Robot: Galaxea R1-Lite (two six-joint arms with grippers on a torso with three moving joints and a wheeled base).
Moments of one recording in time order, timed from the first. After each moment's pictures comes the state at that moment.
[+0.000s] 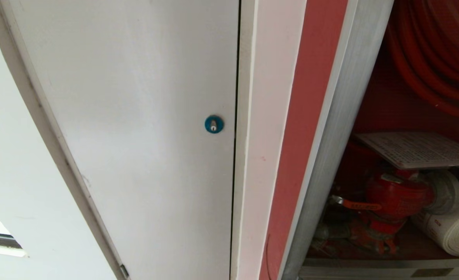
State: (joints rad) left arm 0.00 0.00 0.00 -0.02 -0.01 0.02; right arm -0.02 0.76 -0.40 -0.42 -0.48 -0.21
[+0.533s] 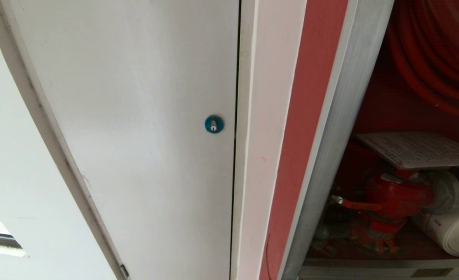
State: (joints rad) left arm 0.00 0.00 0.00 -0.02 -0.01 0.02; right arm -0.33 0.85 -0.42 -0.42 -0.06 -0.30
